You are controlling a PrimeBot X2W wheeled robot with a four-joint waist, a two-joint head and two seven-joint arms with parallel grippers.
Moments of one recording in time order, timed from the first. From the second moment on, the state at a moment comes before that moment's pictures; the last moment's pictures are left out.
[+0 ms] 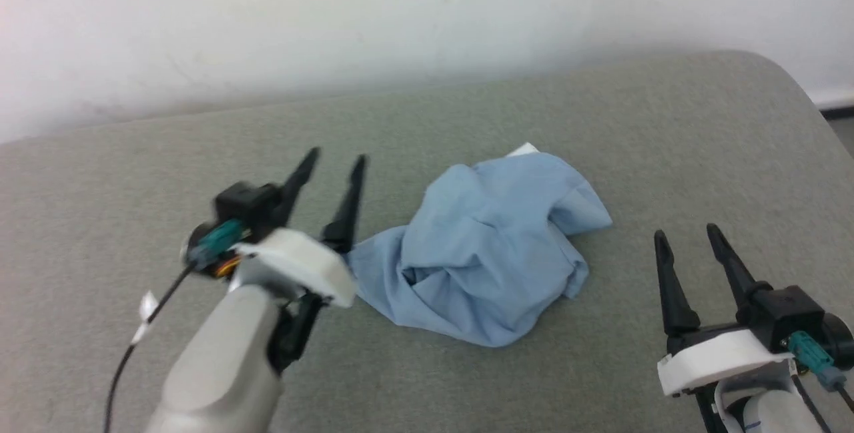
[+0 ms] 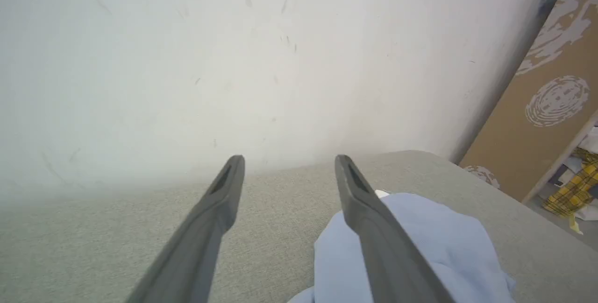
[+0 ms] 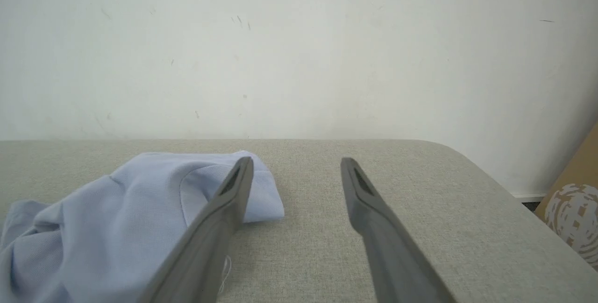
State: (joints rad) left arm -0.50 0.20 -0.44 0.47 -0.52 -0.05 -0.26; right arm -0.06 -0.05 -0.04 0.16 0.05 0.13 -0.26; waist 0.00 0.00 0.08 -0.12
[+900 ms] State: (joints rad) left arm 0.06 0.13 -0.17 0.07 -0.31 0.03 -0.26; right arm 0.00 -0.05 -0.04 0.16 0.04 0.13 -0.25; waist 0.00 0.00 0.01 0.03
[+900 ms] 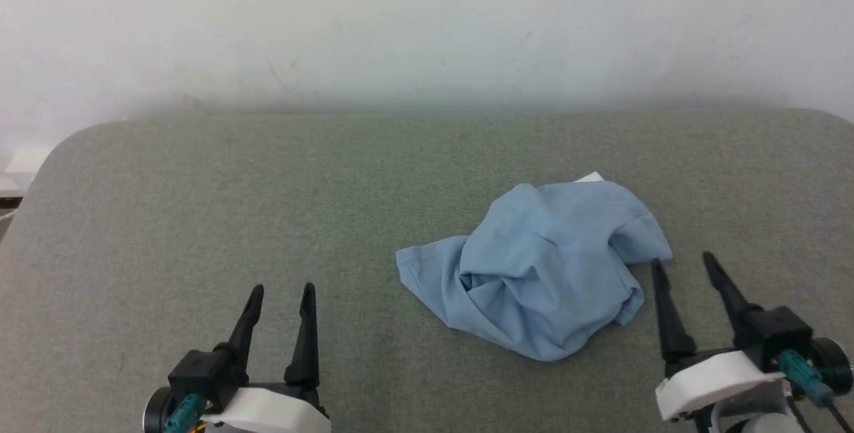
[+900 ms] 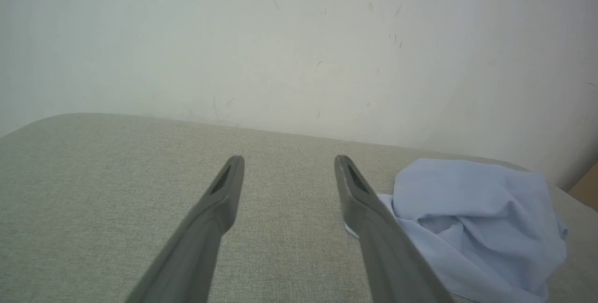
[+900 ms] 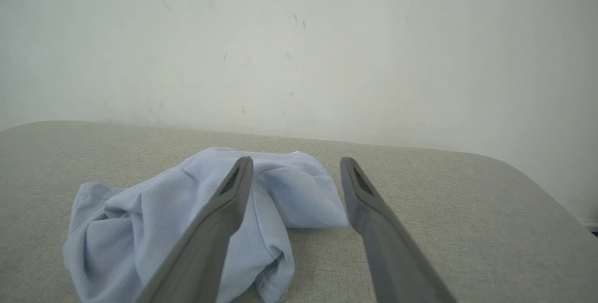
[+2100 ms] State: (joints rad) left arm -0.02 0.06 -0.16 0.14 -0.25 -0.03 -0.26; right arm -0.22 -0.42 0.47 0.18 0.38 0.13 0.62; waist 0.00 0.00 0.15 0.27
